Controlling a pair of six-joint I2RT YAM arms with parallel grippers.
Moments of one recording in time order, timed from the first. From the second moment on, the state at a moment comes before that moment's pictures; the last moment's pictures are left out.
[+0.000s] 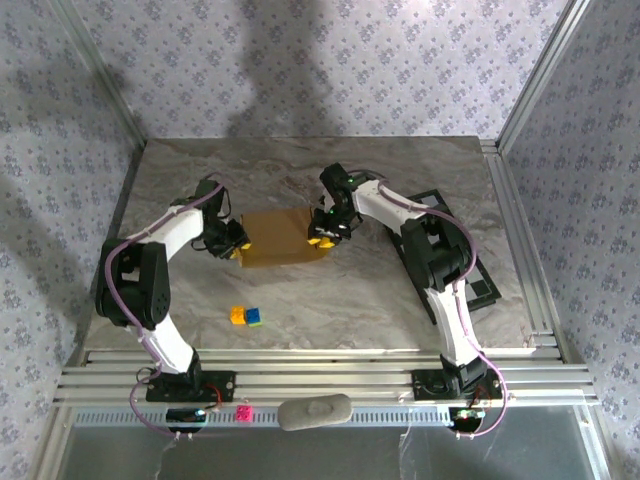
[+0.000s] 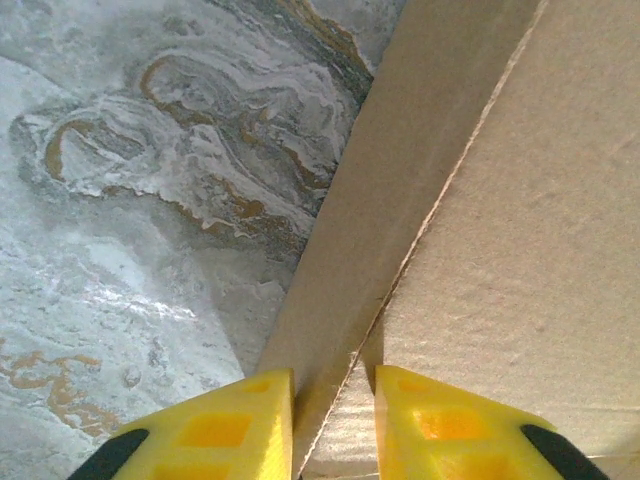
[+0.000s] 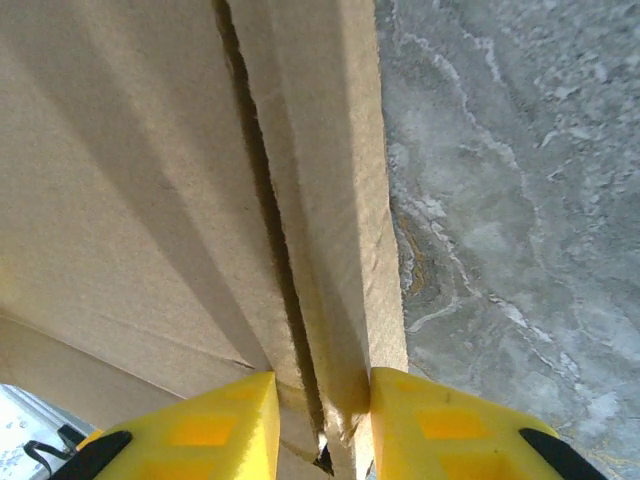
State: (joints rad) left arm -0.16 1.71 1.11 -0.71 0.27 -0.74; right arm 0.56 2.22 1.78 -0.88 -0.48 0.60
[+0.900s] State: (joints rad) left arm -0.15 1.67 1.24 -0.84 0.19 -0.69; right arm 0.53 2.18 1.80 -0.95 -0.43 0.55
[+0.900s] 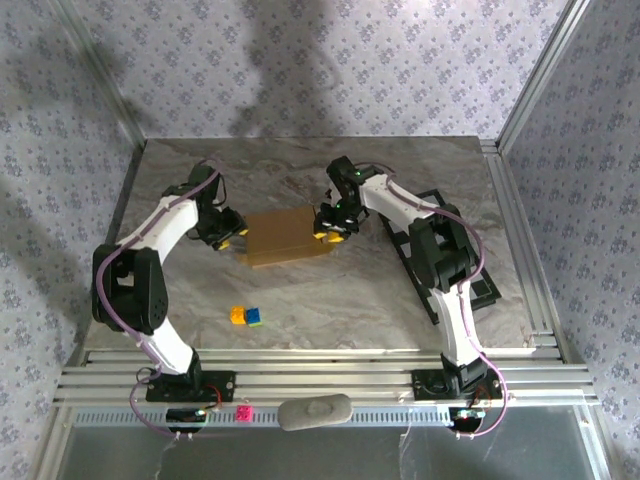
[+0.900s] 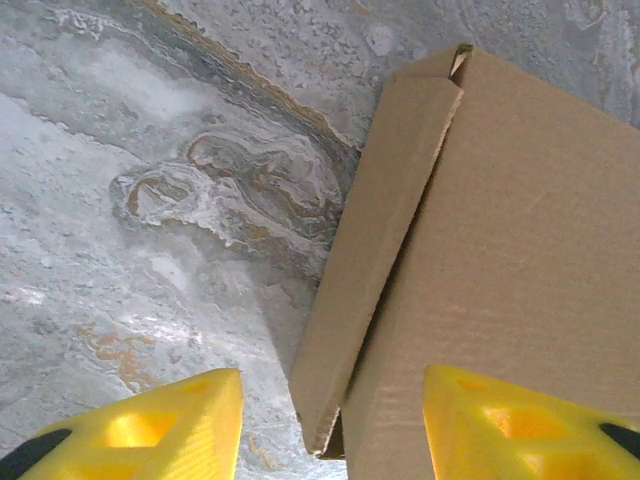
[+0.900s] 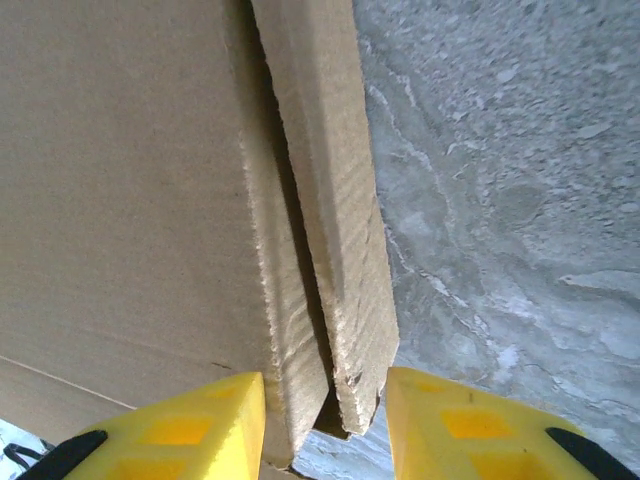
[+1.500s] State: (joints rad) left arm -0.15 1.78 1.23 -0.75 0.22 -0.69; right arm 0.53 2.22 1.84 -0.97 -0.42 0.52
